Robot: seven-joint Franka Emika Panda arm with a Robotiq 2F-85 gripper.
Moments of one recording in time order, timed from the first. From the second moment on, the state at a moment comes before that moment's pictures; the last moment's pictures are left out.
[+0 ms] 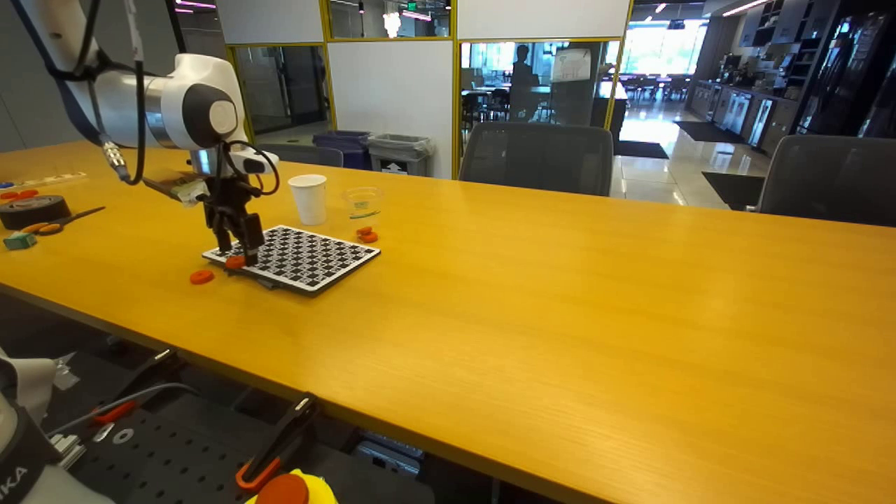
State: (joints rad) arm 0.33 0.31 0.15 -2.40 0.01 2.67 0.65
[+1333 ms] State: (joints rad) arm 0.33 0.28 0.14 -2.41 0.01 2.64 0.65
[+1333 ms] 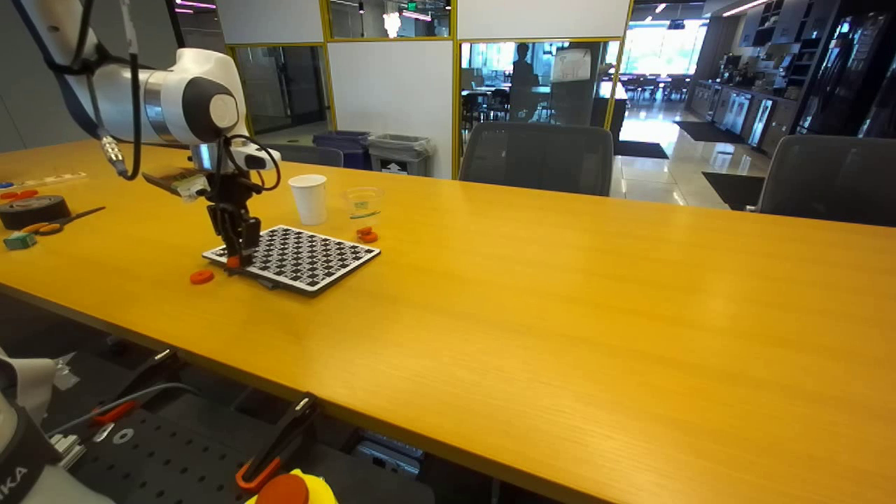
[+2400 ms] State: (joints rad) arm 0.17 0.26 0.04 -2.06 -0.06 2.39 0.49
